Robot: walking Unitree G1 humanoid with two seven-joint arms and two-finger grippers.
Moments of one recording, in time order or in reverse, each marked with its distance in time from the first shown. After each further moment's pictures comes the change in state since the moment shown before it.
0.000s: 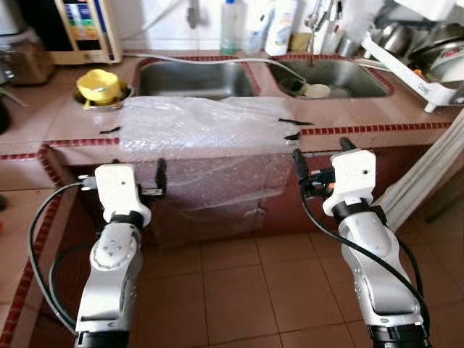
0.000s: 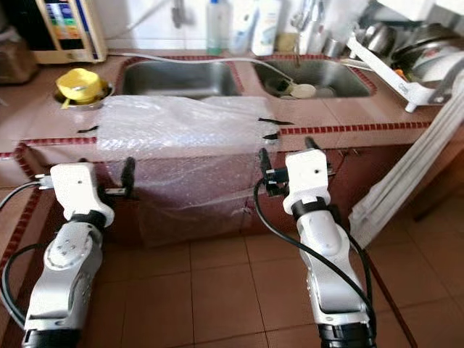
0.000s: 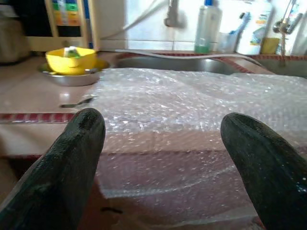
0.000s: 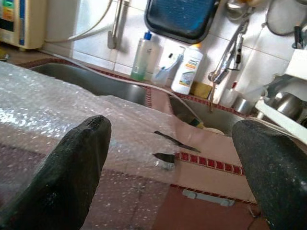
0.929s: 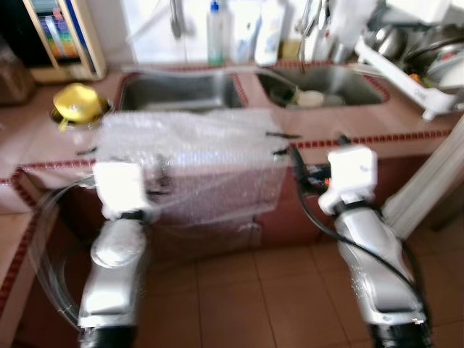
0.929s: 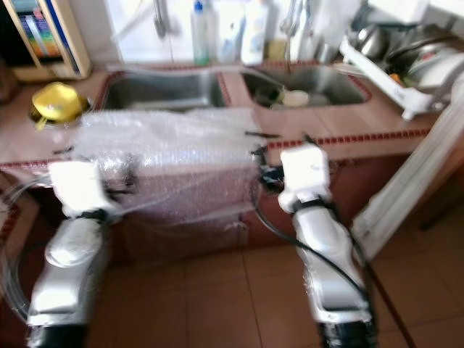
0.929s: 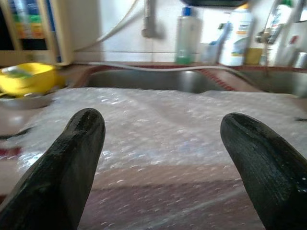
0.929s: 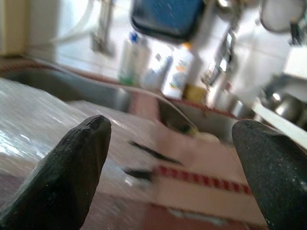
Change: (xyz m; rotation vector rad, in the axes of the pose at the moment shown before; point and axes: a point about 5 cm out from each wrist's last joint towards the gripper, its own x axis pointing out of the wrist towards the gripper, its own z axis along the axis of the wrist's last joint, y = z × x) left arm 0.004 -0.018 0.003 -0.027 -0.013 -0.039; right arm 0.001 -0.002 0.000 -0.001 0.013 0.004
